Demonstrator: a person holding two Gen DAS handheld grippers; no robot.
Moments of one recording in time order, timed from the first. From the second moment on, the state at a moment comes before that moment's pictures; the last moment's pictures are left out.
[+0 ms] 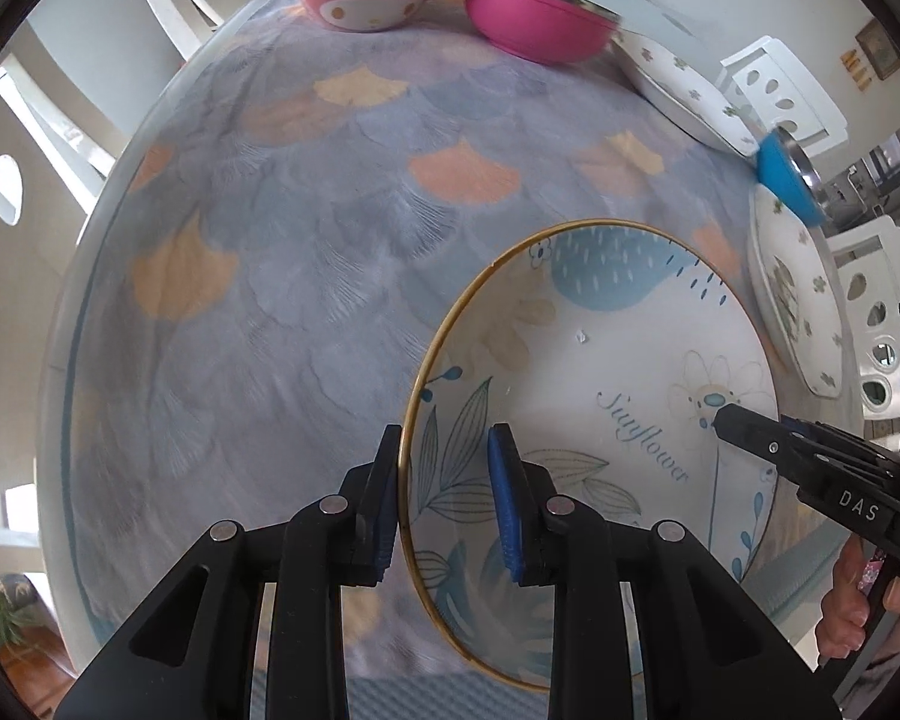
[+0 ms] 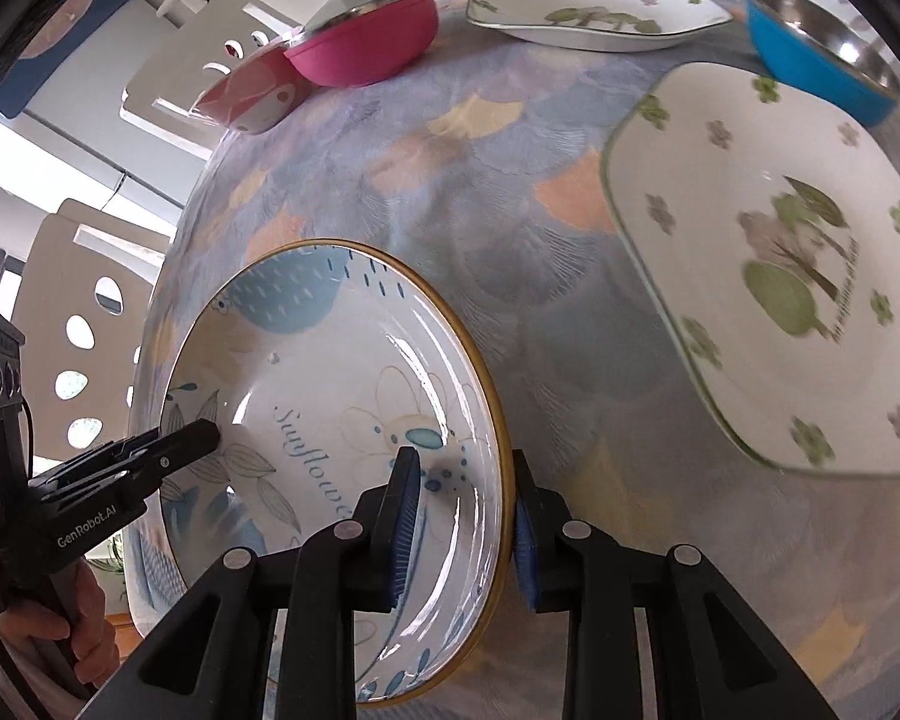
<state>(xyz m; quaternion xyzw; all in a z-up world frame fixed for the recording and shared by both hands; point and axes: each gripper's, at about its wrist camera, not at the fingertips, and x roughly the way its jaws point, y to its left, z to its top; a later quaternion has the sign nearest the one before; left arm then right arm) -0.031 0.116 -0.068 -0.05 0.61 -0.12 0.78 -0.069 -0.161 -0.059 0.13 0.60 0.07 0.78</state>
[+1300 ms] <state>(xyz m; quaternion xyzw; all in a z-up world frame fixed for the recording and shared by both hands) -0.050 0.072 -0.081 0.00 0.62 -0.13 0.77 -0.078 -0.147 -0.067 0.14 0.61 0.14 0.76</state>
